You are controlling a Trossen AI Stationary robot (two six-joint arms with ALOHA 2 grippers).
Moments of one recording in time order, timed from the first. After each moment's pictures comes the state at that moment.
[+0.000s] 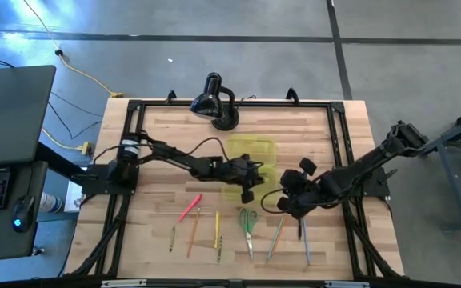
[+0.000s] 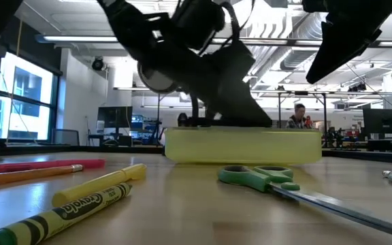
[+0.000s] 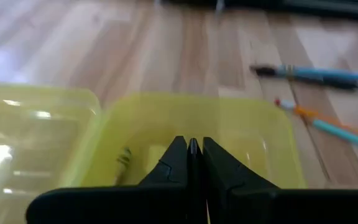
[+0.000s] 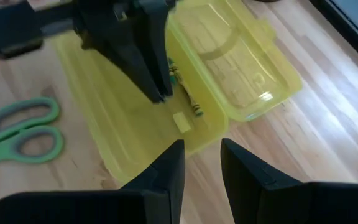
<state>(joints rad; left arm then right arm) -0.04 2.05 1.22 0.33 -0.06 -0.12 0.50 1.37 0.96 -0.87 0.69 0.93</state>
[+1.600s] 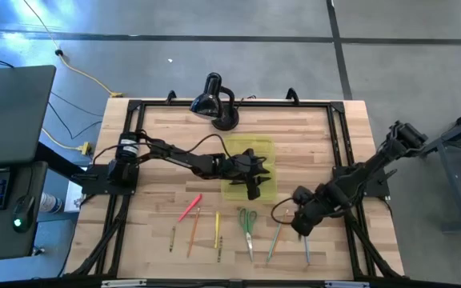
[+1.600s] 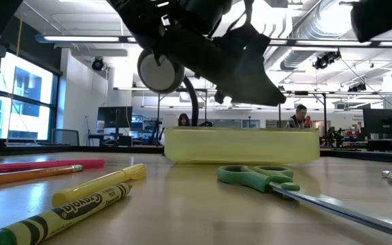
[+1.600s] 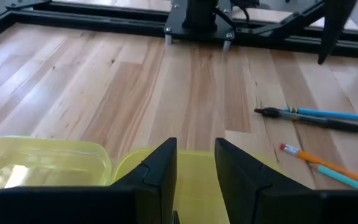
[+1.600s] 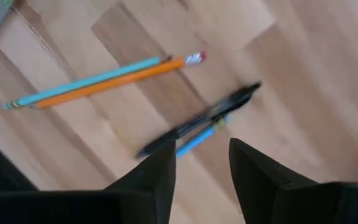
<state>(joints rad) -0.04 2.03 1.30 0.31 -0.12 -0.11 0.63 1.38 0.95 -0.96 0.02 1.35</state>
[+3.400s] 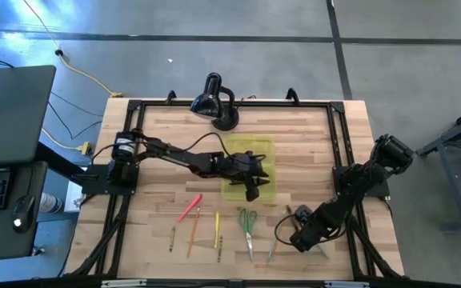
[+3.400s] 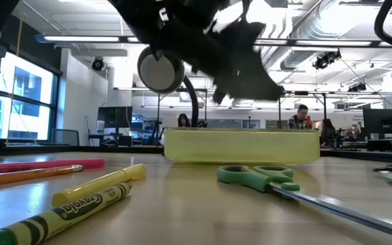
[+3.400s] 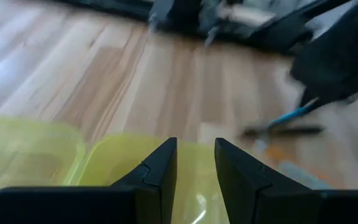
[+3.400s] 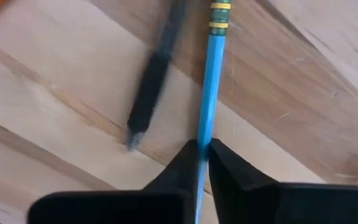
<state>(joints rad) -0.04 1.99 1.29 0.26 -0.03 -0.22 0.77 1.66 0.82 -0.66 -0.11 1.68</state>
